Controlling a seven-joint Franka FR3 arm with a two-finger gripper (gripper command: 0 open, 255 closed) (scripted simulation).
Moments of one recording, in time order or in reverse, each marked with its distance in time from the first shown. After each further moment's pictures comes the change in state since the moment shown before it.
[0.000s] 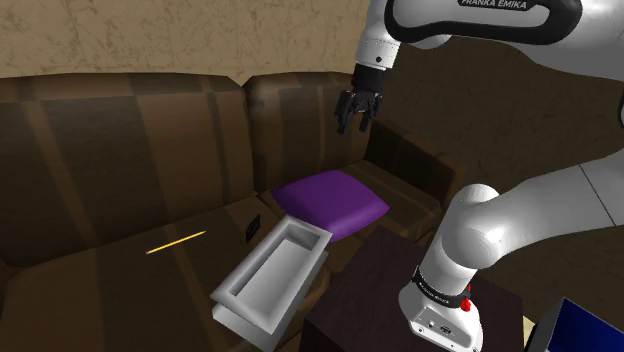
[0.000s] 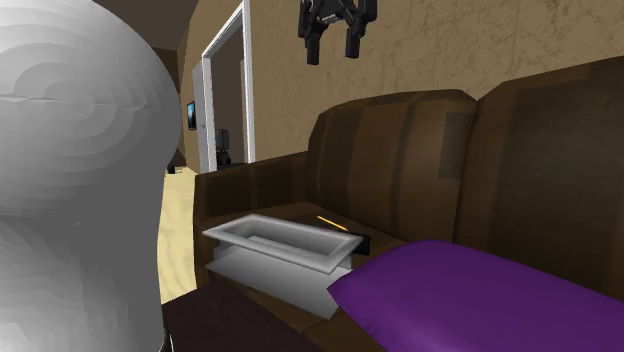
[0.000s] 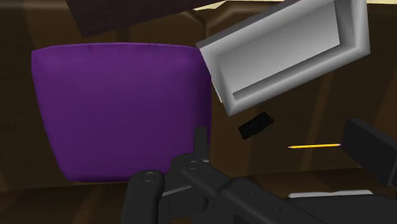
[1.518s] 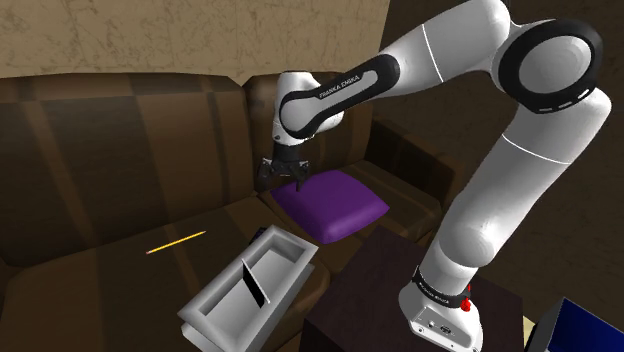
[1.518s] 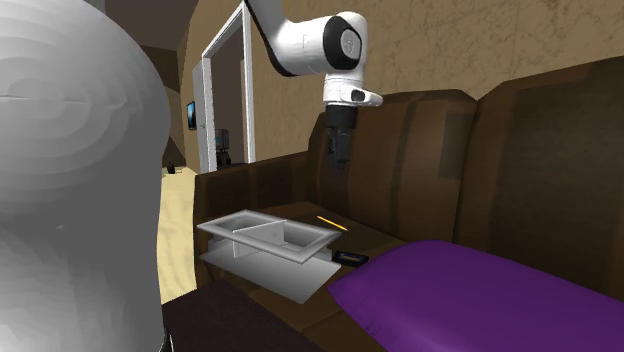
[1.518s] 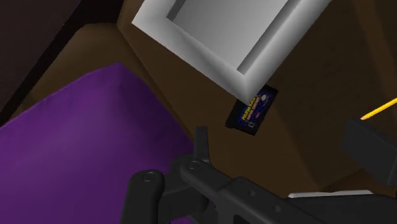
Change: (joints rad) arm -0.060 0.631 0.261 -0.002 0.079 0.568 0.676
